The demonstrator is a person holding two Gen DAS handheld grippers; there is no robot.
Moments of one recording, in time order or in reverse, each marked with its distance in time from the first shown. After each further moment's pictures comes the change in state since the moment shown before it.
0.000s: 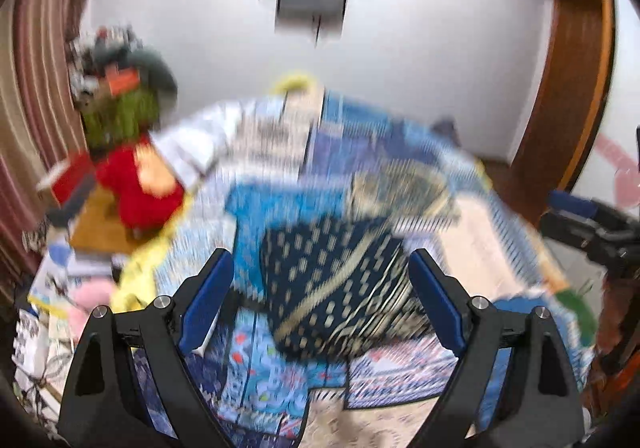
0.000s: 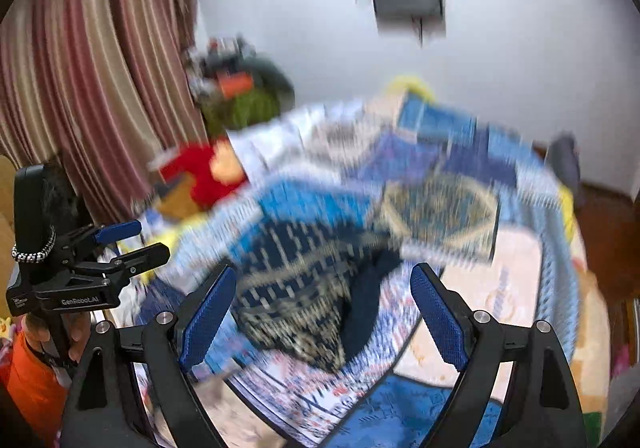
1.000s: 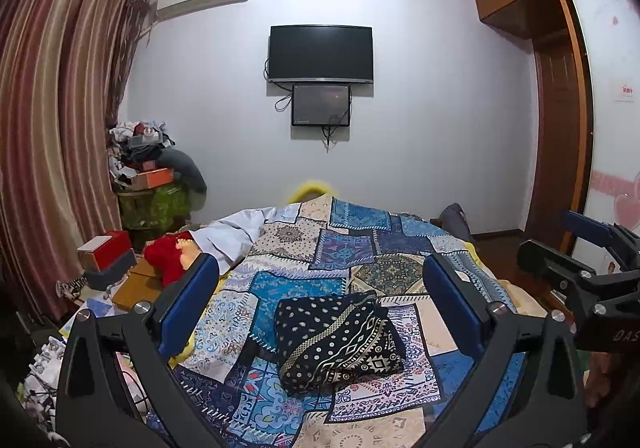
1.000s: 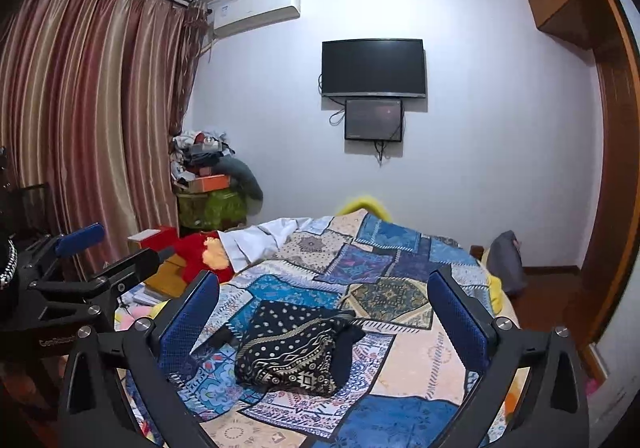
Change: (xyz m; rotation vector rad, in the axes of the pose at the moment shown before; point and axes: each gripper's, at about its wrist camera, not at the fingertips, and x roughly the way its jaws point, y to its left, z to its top) left arm -0.126 -0.058 -0.031 0.044 -0.341 0.104; right arm -0.148 0.090 -0.036 -0.074 -0.370 -0.195
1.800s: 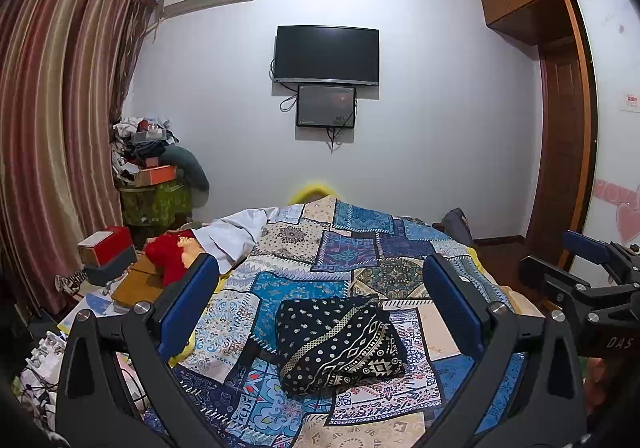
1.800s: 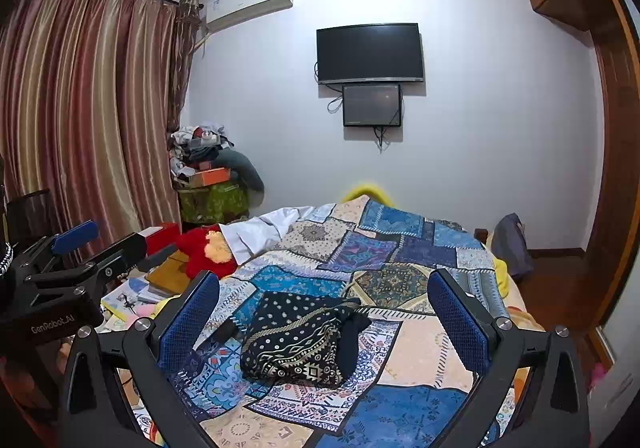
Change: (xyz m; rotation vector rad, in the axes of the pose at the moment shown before) left arm 0.000 0.006 0.002 -0.020 -0.005 0.011; right arm 0.009 -0.005 -0.008 0.036 0.041 0.003
